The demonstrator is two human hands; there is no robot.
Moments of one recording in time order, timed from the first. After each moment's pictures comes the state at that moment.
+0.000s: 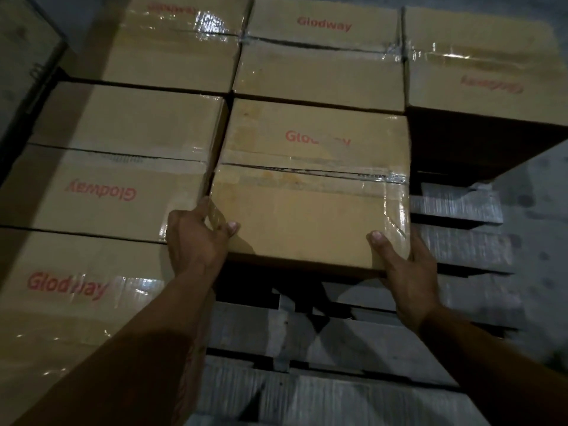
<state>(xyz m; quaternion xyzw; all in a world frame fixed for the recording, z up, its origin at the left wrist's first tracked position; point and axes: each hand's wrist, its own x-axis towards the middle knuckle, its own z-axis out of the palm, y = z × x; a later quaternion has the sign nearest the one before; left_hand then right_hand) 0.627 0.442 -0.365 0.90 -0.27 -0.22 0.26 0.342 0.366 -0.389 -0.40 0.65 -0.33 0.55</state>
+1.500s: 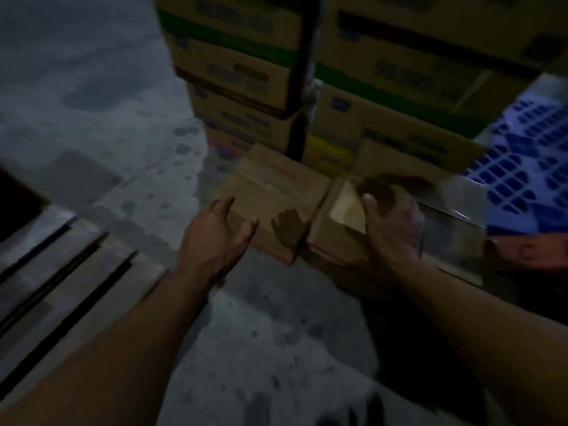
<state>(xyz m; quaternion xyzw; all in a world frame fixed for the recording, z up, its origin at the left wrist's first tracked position) -0.106 0.631 -0.201 0.43 -0.85 -0.30 0.12 -0.314 0.799 -0.195 -0.16 0.93 -0.33 0.04</state>
